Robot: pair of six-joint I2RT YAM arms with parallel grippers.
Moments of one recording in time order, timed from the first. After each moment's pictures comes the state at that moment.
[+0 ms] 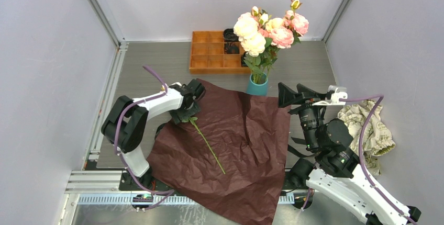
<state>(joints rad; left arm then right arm) -0.59 1.74 1.09 -0.74 -0.42 -1.15 0.81 0.41 0.72 -0.05 0.65 0.27</state>
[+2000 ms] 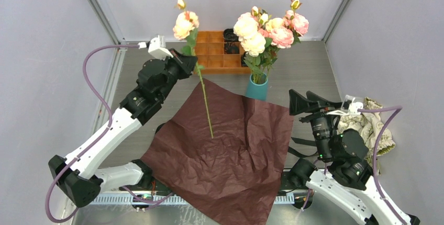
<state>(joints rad) -0.63 1.12 1.12 -0.10 -0.29 -0.68 0.81 0.27 0.75 -0.21 0.66 0.33</state>
